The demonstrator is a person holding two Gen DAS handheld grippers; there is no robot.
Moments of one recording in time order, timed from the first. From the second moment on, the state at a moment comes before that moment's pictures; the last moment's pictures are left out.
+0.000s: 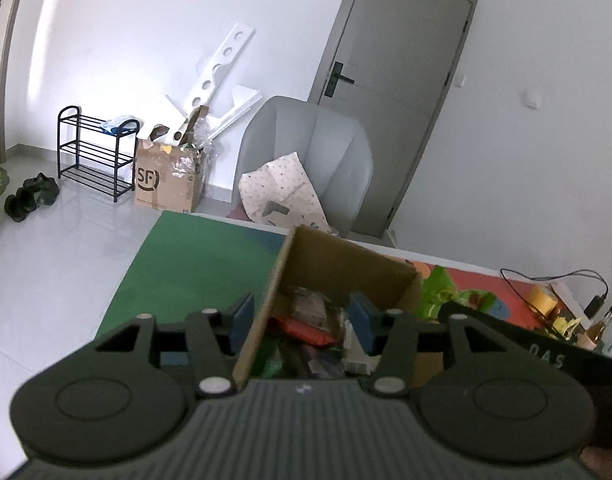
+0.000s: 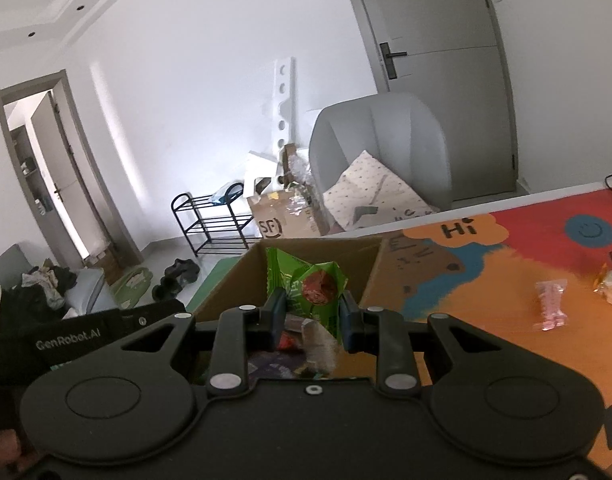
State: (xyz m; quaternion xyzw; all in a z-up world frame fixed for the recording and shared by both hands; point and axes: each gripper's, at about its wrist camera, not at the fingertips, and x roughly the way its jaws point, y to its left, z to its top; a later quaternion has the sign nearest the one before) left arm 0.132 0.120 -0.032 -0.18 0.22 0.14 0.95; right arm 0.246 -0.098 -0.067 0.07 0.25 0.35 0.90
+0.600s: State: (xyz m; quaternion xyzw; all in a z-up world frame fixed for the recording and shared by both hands) left arm 0.118 0.147 -0.035 -0.19 0.21 0.16 0.94; right arm 0.244 -0.047 -0.070 0.06 0.27 0.40 0.87
